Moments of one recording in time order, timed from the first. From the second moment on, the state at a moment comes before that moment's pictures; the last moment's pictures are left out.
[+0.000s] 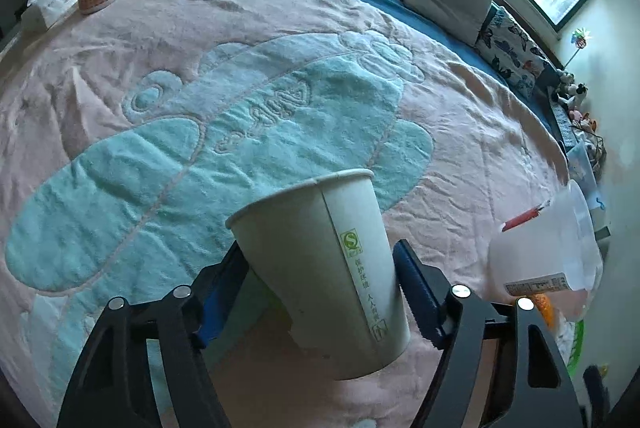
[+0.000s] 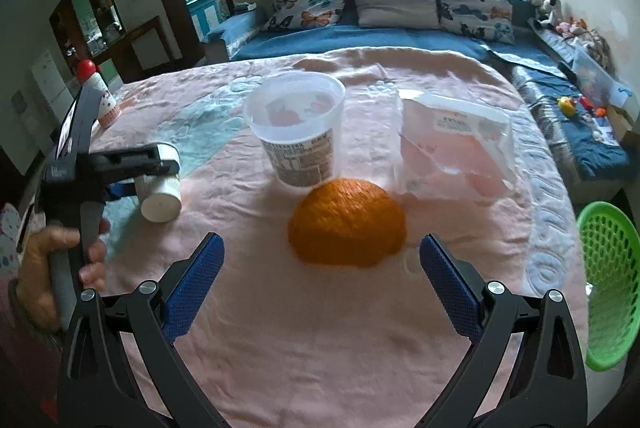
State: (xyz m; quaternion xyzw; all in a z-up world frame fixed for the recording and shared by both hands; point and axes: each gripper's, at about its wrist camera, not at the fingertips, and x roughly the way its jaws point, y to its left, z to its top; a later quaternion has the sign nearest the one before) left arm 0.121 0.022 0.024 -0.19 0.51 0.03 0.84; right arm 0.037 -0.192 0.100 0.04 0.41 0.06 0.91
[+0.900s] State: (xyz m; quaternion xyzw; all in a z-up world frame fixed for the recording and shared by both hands) left arm 0.091 0.010 0.048 -0.14 0.48 0.00 0.87; right arm 0.154 -0.161 0.080 0.00 0.42 0.08 0.91
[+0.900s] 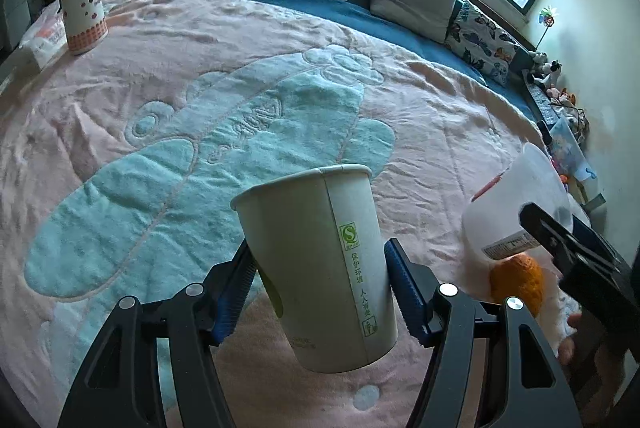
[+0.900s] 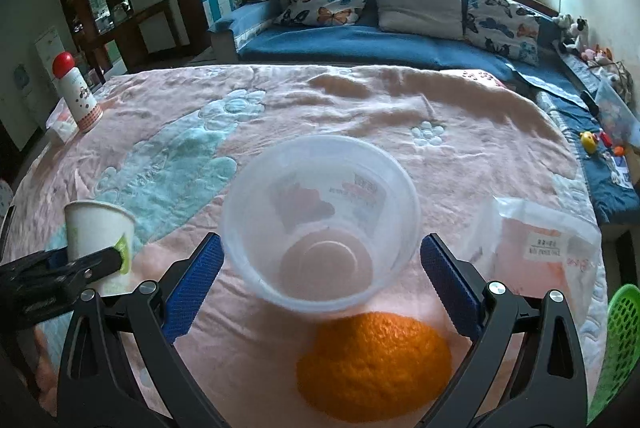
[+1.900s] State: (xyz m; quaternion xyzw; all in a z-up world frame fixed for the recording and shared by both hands) left arm 0.021 -0.073 0.101 -0.09 0.43 -0.08 0.89; right arm 0.035 -0.234 0.135 0.05 0.36 0.12 0.92
